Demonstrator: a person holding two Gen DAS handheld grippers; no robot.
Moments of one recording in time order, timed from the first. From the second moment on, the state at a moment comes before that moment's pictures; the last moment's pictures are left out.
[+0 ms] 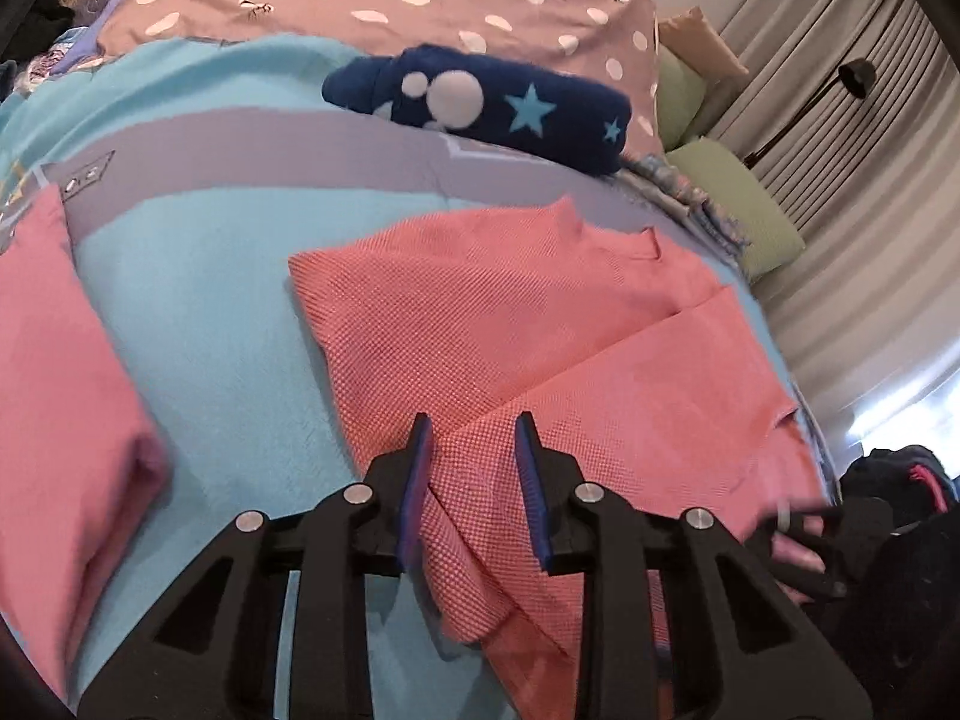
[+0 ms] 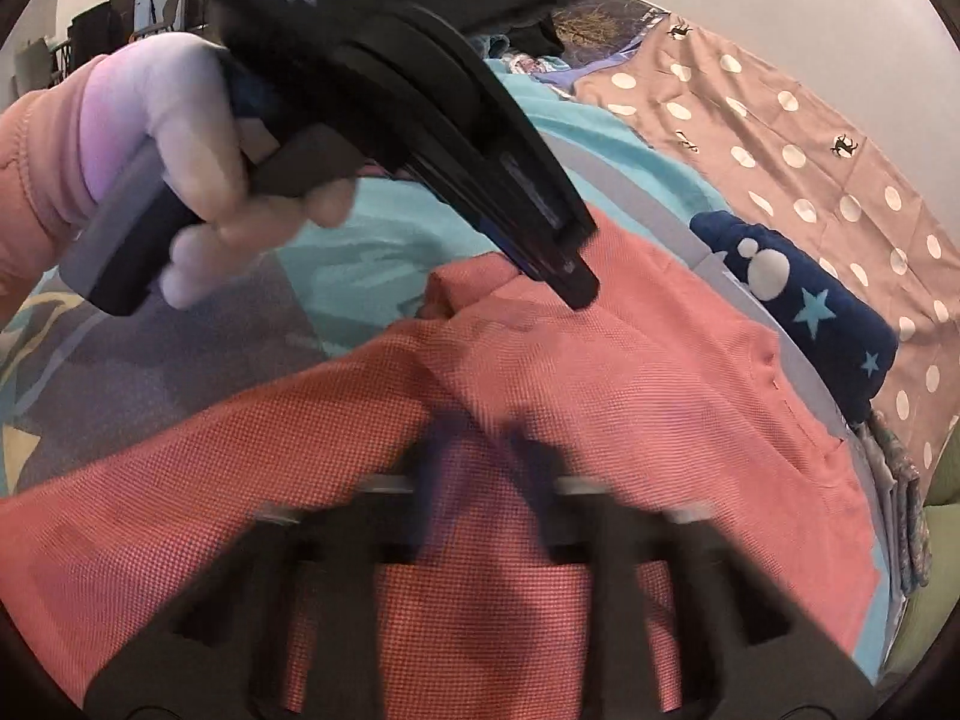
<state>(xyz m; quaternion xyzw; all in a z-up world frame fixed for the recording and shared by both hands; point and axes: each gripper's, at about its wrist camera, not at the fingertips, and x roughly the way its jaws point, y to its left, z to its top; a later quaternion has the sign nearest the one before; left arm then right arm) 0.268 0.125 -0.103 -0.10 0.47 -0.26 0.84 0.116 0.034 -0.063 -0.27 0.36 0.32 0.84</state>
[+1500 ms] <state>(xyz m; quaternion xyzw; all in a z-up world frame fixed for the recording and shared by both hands) 0.251 0.123 -0.056 -0.08 0.40 -0.31 0.86 0.147 0.001 -0.024 -0.10 0.36 0.32 0.87</state>
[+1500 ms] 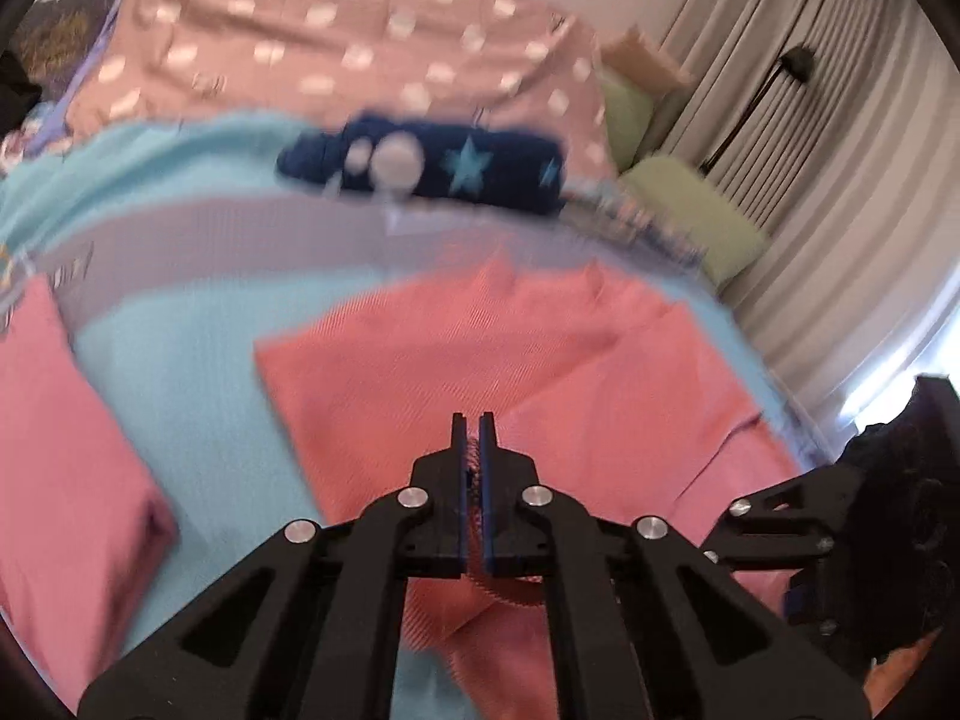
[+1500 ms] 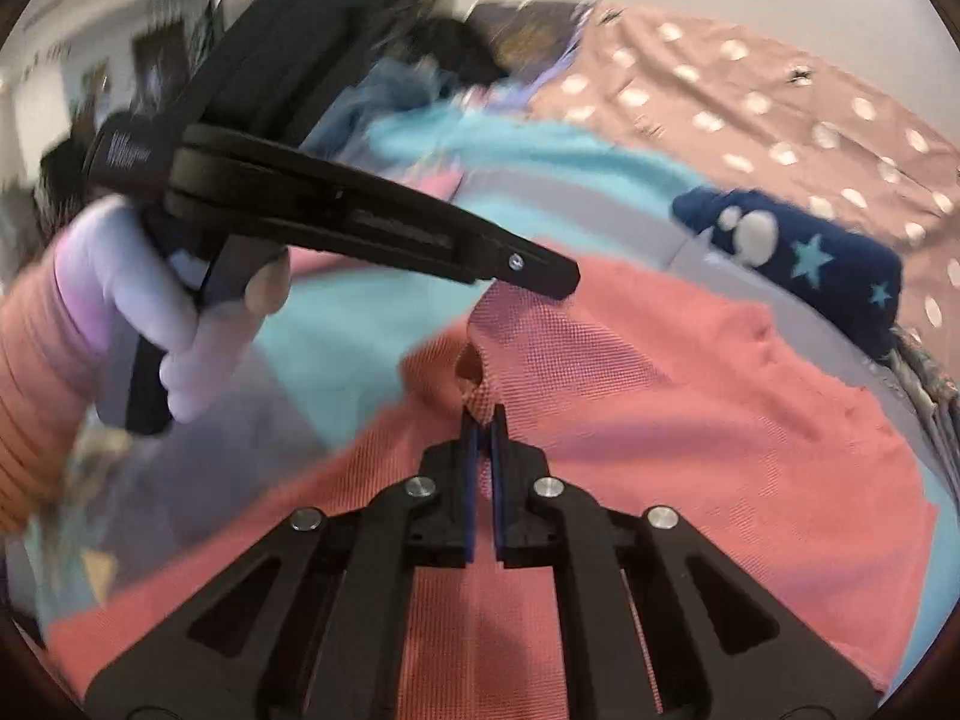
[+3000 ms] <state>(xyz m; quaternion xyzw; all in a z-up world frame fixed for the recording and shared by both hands) 0.051 0.133 -0.103 -0.08 0.44 -0.22 0.87 -0.023 -0.308 -0.054 0.23 0.44 0.05 0.87</state>
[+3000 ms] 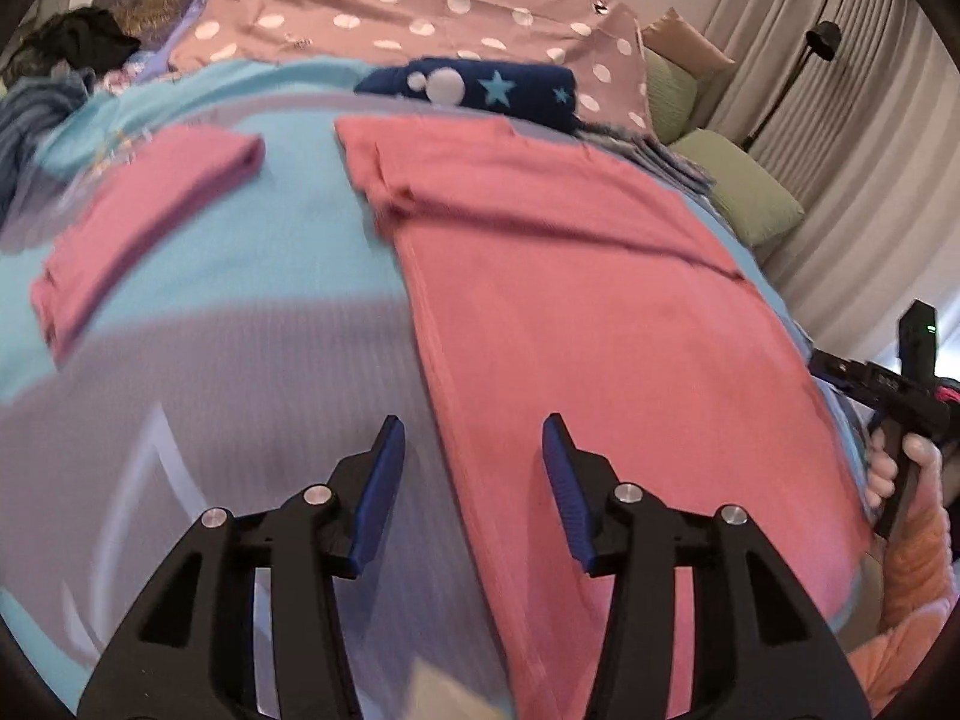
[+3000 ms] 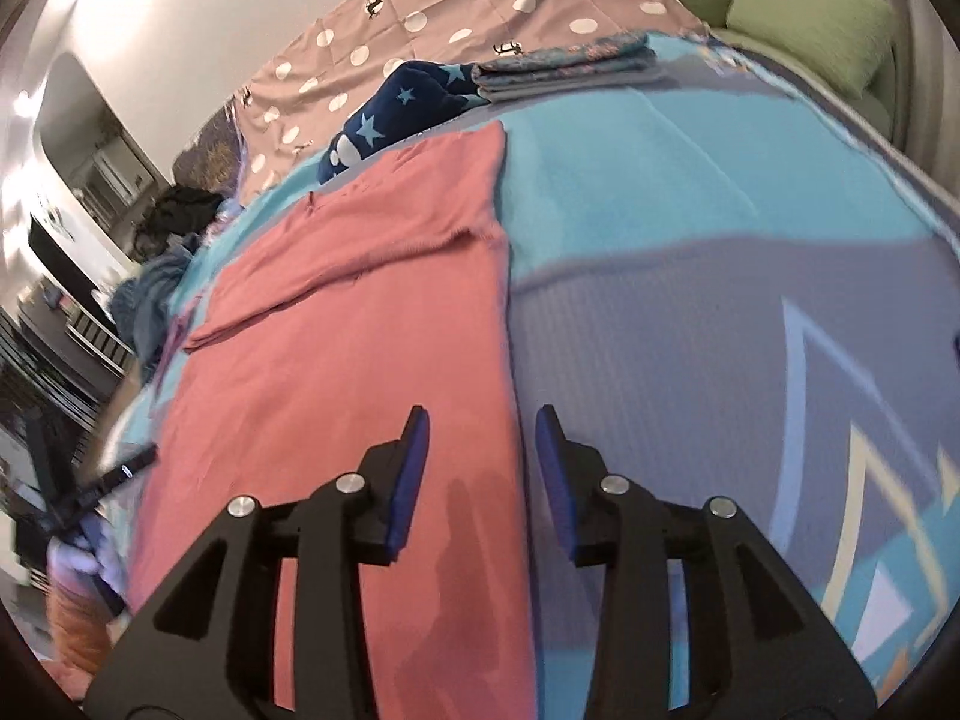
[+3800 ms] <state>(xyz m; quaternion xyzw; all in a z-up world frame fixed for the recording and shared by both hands) -0.082 0.139 -0.118 -0.16 0.49 -0.32 0.79 -0.189 -0.322 -0.079 0.36 0.44 0.19 0.80</state>
